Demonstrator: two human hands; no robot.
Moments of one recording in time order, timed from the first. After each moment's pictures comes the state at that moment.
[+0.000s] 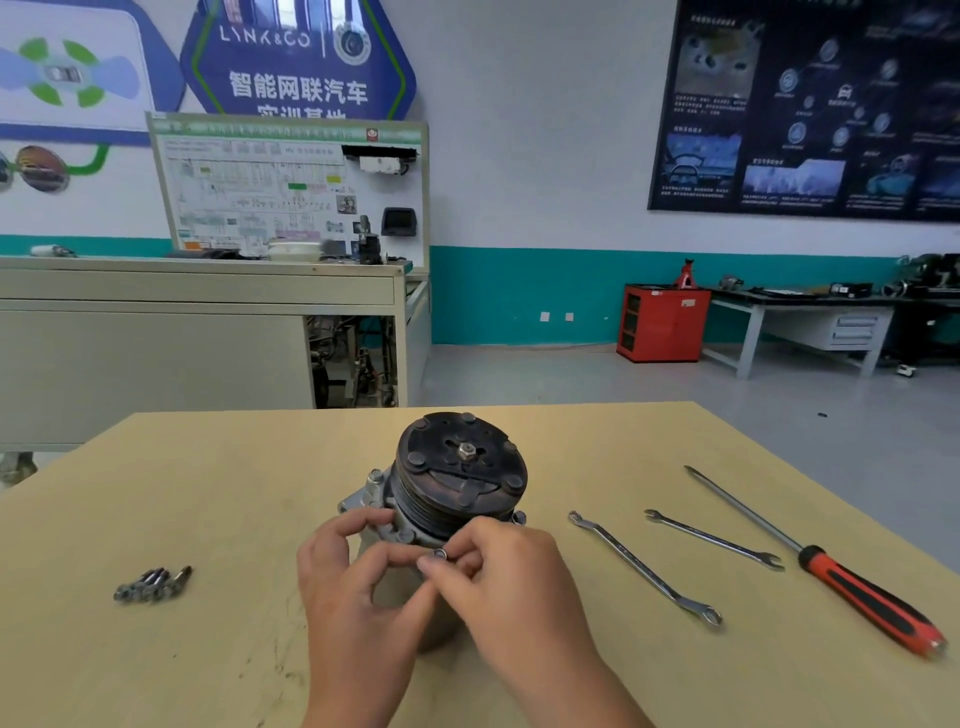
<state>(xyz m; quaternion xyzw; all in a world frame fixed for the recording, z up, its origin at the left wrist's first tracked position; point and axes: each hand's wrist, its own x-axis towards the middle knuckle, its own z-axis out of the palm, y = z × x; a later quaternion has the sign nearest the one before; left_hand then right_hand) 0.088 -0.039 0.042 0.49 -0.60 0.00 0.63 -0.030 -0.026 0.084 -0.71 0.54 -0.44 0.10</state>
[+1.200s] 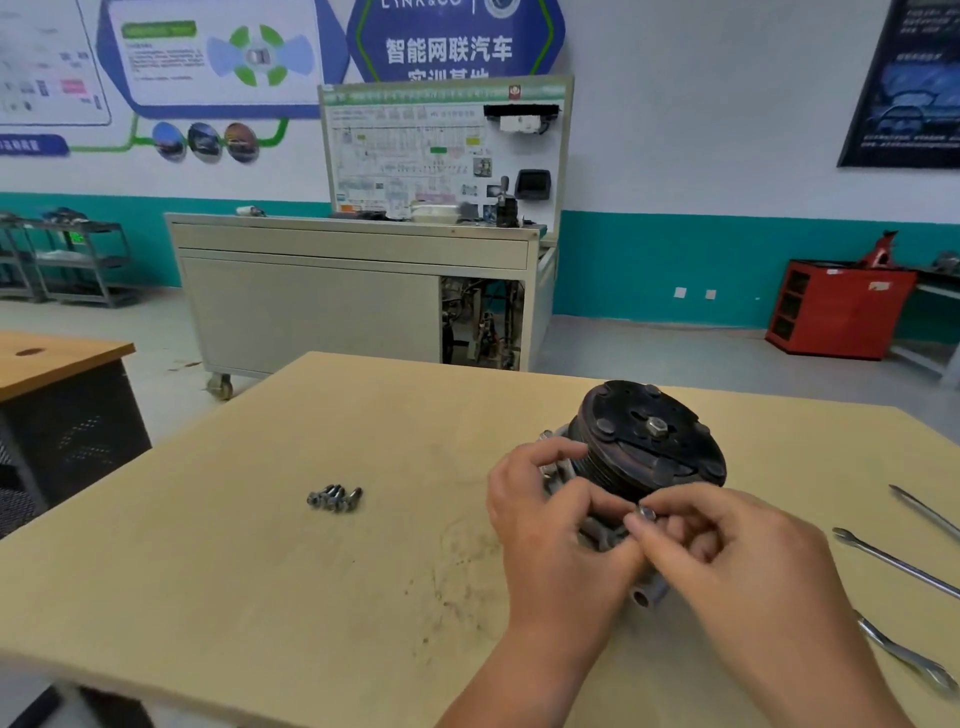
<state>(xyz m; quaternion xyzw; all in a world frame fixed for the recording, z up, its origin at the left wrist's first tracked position) 0.075 -0.034 0.066 0.45 -0.57 0.02 0.69 -0.036 -0.013 0.107 -0.71 0.52 -0.47 0.08</state>
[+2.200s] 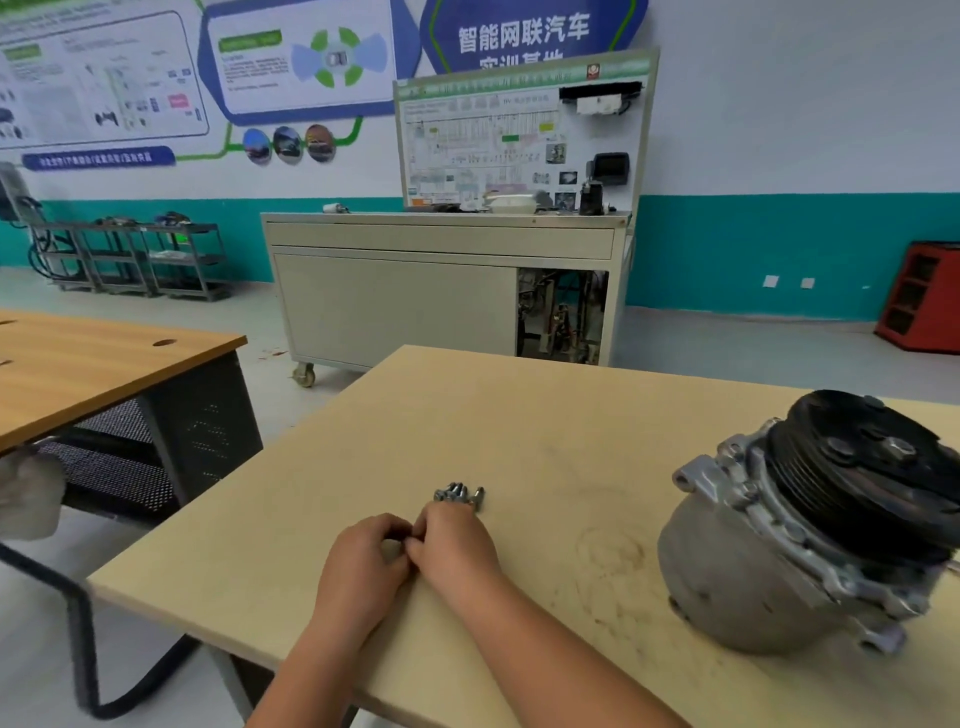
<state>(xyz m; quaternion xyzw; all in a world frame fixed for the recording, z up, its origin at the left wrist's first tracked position) 0.364 -0.040 -0.025 0.75 -0.54 -0.06 0.38 0.270 -0.104 -0.006 -0.83 0.48 -0.19 0.24</state>
